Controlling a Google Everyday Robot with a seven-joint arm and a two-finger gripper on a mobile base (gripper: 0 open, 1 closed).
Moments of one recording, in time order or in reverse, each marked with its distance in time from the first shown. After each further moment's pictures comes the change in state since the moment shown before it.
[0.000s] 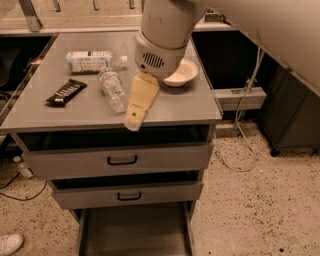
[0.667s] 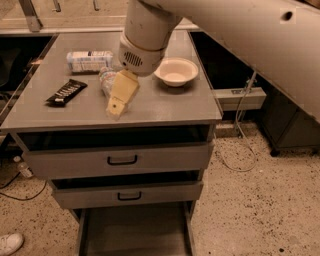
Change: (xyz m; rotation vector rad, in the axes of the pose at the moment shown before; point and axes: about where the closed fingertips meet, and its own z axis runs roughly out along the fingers) arm -0.035 -0.029 0.028 0.031 -0.046 0.088
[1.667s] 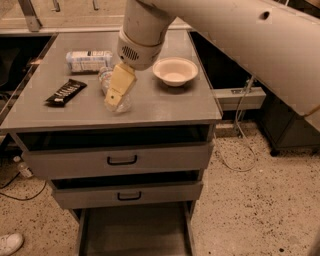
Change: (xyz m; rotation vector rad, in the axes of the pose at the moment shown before) arm -0.021 -0.023 0.013 0.021 -0.020 0.039
